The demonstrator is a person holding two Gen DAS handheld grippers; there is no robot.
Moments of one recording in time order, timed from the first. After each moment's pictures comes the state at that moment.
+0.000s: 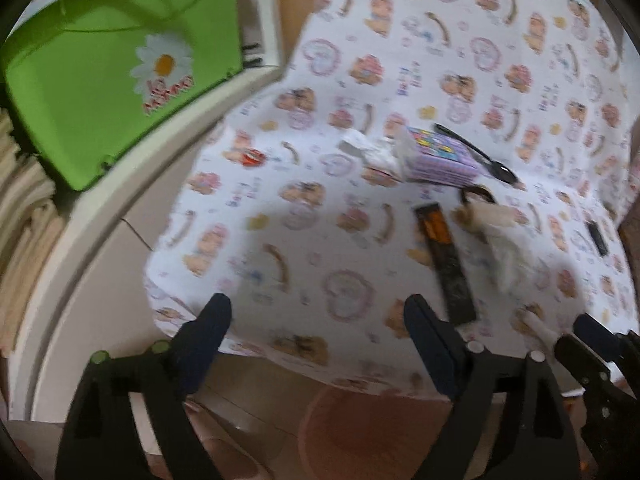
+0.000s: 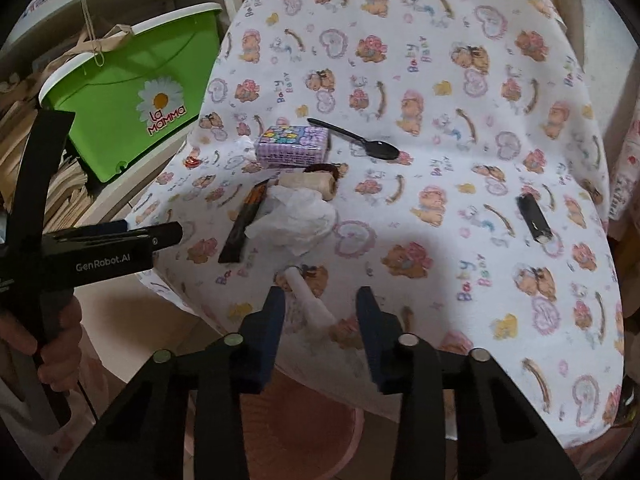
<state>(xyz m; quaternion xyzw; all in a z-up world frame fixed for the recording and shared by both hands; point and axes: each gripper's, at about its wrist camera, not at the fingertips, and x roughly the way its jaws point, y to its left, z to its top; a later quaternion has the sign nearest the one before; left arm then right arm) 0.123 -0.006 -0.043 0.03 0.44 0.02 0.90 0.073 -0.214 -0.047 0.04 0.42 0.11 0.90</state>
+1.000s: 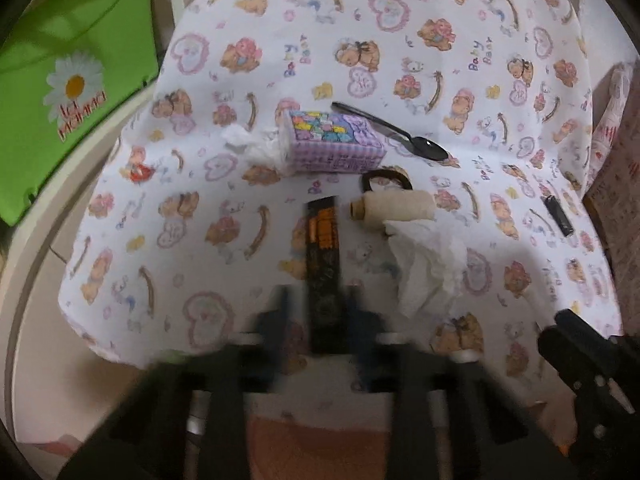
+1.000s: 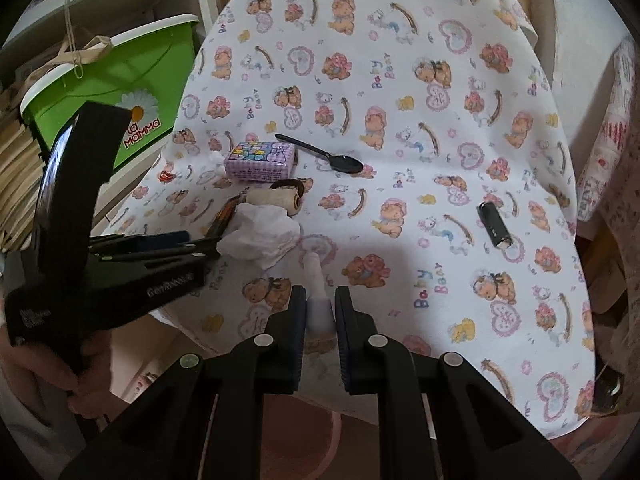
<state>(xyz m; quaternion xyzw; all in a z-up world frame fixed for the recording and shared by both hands) 0.142 -0.072 -0.060 0.02 0.48 -0.09 0.87 0.067 -0.227 -0.038 0.03 0.40 0.06 0.91</state>
